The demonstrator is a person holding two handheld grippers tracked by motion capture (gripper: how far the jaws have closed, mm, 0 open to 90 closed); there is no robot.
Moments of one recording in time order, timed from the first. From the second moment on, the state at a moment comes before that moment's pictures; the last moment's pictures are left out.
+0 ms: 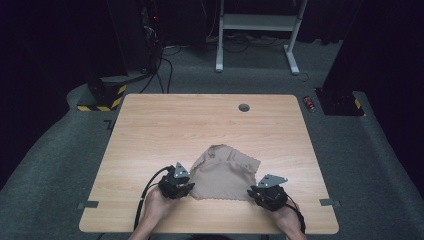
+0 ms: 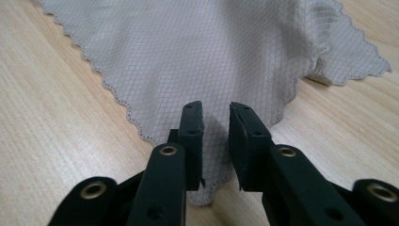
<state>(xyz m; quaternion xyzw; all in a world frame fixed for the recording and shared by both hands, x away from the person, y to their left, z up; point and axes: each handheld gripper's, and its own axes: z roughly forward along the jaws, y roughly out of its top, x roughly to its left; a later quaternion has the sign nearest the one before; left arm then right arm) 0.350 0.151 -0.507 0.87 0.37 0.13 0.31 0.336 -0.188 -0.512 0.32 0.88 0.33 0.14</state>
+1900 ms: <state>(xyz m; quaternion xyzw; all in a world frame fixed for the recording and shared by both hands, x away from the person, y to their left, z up) 0.483 0.115 -0.488 0.82 0.44 0.21 0.30 0.463 -0.176 -0.476 0.40 0.83 0.30 0.24</state>
